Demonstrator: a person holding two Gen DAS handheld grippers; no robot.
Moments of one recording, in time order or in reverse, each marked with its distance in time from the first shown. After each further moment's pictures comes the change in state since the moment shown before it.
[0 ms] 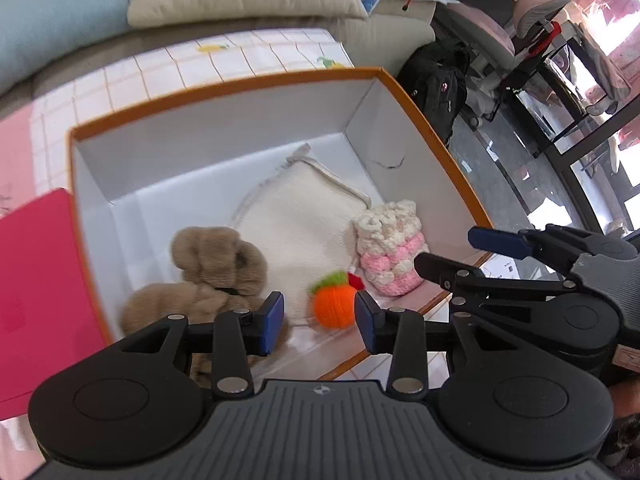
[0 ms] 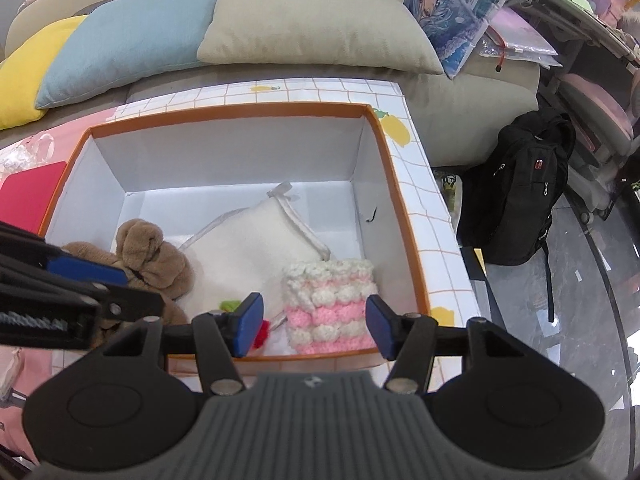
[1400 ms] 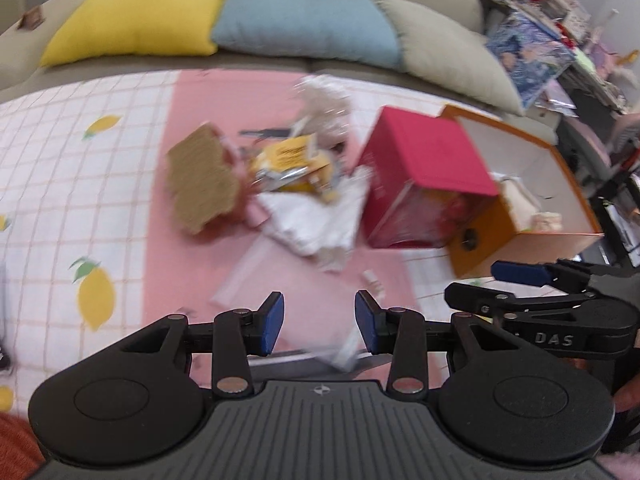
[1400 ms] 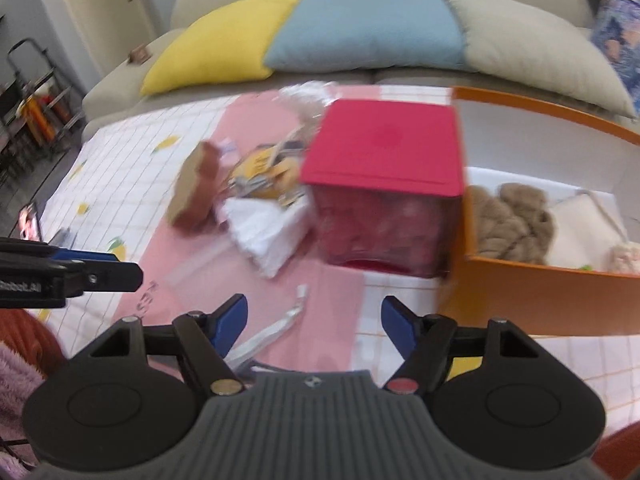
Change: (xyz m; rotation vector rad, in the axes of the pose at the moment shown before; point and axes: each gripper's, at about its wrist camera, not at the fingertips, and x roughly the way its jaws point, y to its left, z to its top) left arm -0.168 0.177 -0.217 -0.318 -0.250 0.259; right arm -0.050 0.246 -0.084 -0.180 -0.068 0.395
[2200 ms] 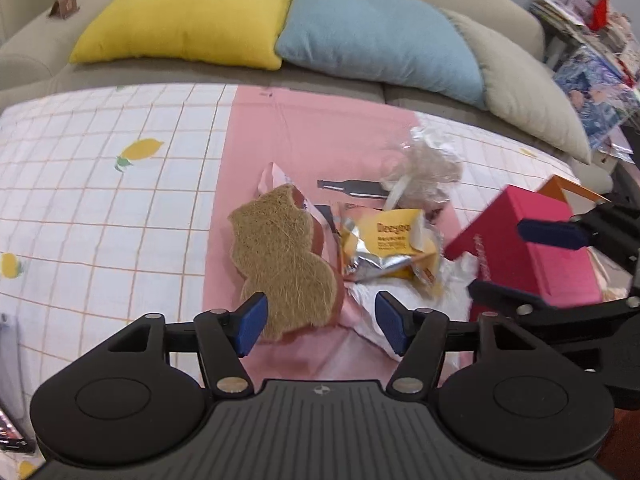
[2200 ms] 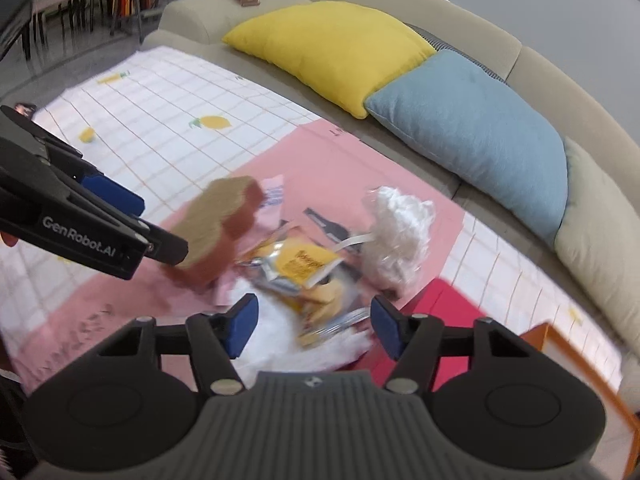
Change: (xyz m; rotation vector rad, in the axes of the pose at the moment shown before) left arm 0.064 0.072 0.081 -0.091 -0.011 0.088; right arm 0.084 0.065 0.108 -0.567 -0.021 -0.061
